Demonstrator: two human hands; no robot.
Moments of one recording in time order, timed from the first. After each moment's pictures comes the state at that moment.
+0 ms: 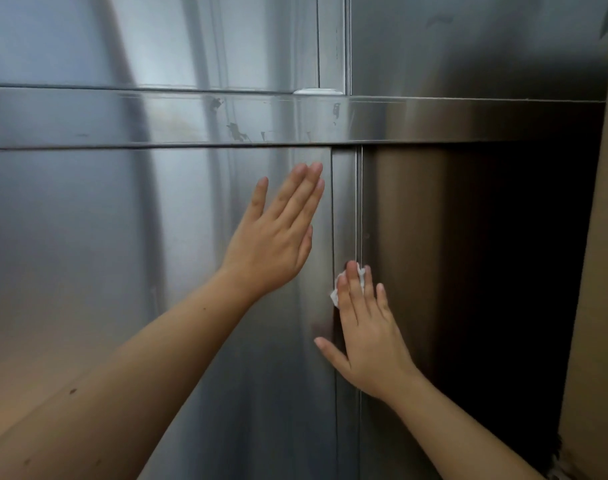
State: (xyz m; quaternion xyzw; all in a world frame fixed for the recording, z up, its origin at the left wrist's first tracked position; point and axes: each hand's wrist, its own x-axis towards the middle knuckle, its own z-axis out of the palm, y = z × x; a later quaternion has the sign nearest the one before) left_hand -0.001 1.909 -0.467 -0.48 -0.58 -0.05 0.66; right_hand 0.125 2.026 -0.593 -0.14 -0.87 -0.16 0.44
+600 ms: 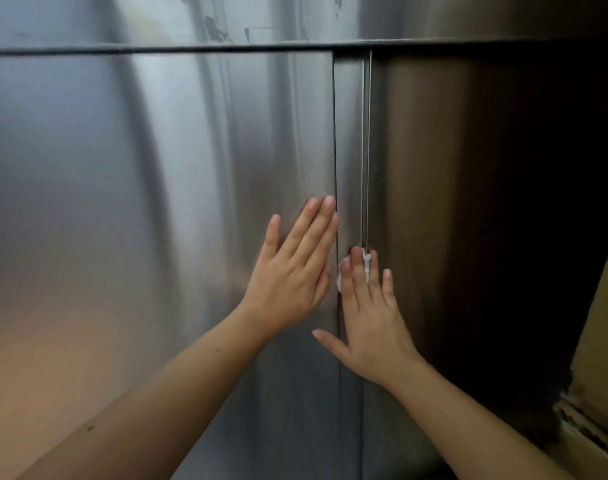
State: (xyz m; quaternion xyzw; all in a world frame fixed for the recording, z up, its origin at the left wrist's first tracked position) left_hand 0.011 1.915 -0.583 -0.51 -0.59 -0.09 0.62; right_hand 0.126 2.016 -0.650 -0.16 -0.89 -0.15 0.40
